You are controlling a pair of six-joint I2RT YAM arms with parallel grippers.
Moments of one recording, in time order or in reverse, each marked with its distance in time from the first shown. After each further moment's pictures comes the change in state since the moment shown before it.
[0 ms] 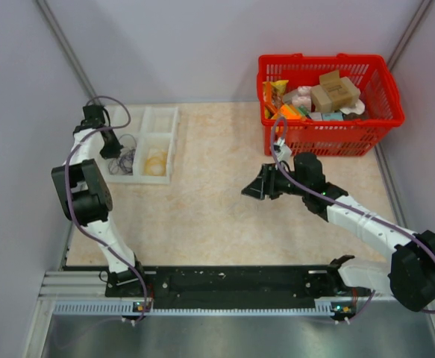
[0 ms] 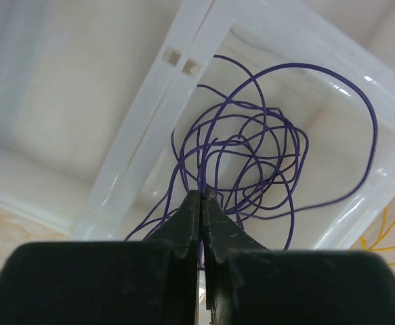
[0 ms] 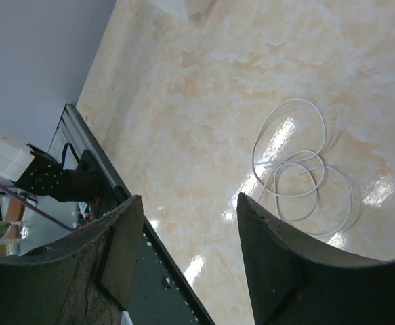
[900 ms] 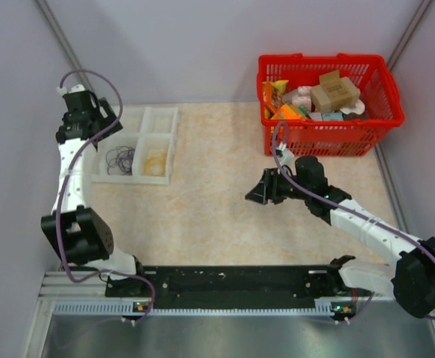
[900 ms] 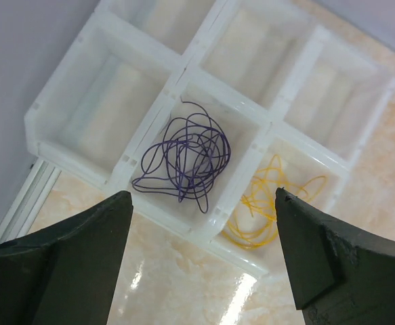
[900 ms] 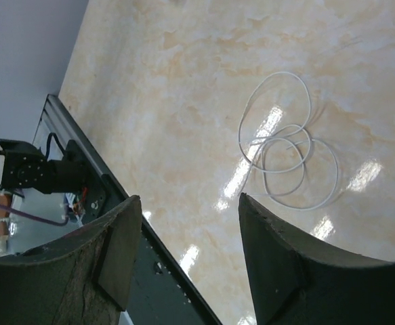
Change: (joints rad) left arm -0.060 -0.340 -0.023 -0.033 -0.095 -0.053; right arm 0.000 -0.049 -0.022 -0.068 0.022 -0.023
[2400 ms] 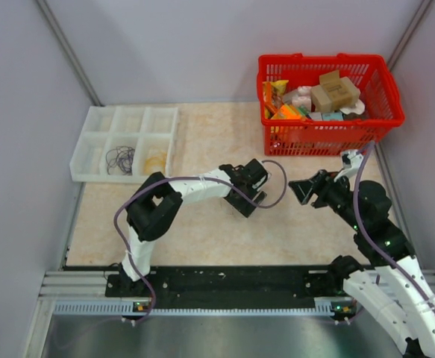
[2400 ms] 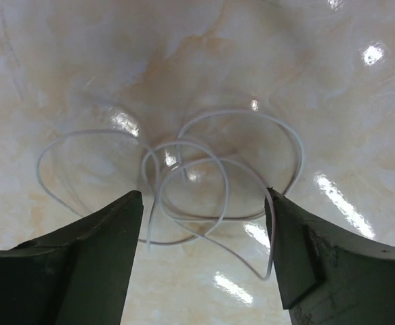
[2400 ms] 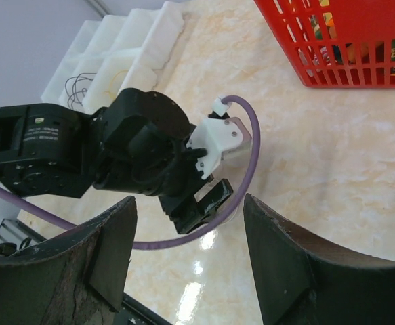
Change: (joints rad) left arm -1.134 0.391 -0.119 0.009 0.036 0.143; right arm -0.109 -0.626 0.055 -0.404 0.397 -0.040
